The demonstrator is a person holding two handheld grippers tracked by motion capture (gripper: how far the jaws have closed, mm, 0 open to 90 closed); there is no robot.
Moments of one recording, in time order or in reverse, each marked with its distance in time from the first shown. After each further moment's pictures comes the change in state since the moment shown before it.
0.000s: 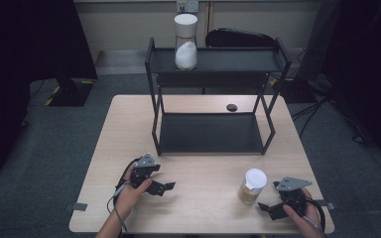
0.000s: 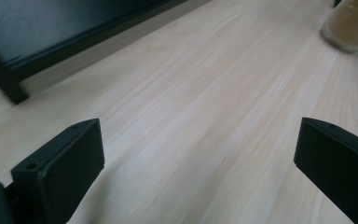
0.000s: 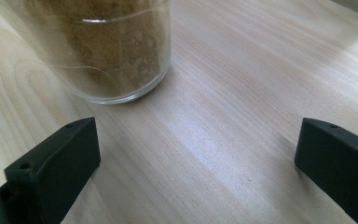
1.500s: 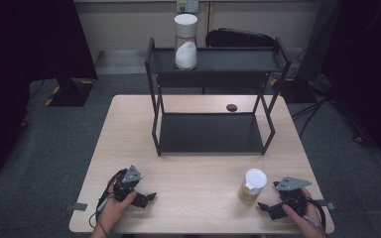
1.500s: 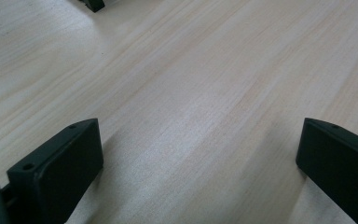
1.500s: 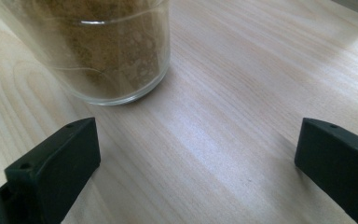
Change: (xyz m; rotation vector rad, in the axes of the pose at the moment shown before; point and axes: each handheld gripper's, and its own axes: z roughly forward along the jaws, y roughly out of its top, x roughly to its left) left arm -0.018 -0.029 -0.029 0.110 0.177 0.107; right arm 0.001 0.001 0.000 0.002 -0.004 0.007
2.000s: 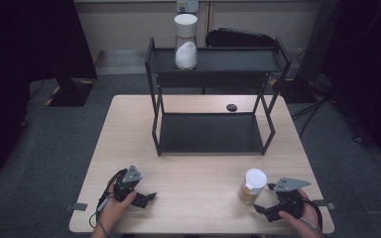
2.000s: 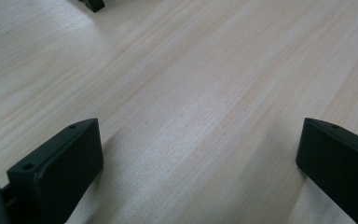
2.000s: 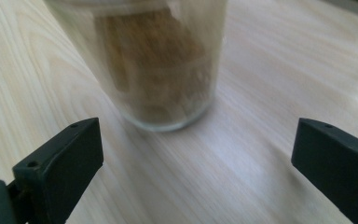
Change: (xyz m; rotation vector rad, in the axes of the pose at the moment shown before) left arm 0.000 0.000 0.000 0.000 0.000 0.000; right arm 0.003 0.004 -0.002 -0.047 0.083 0.022
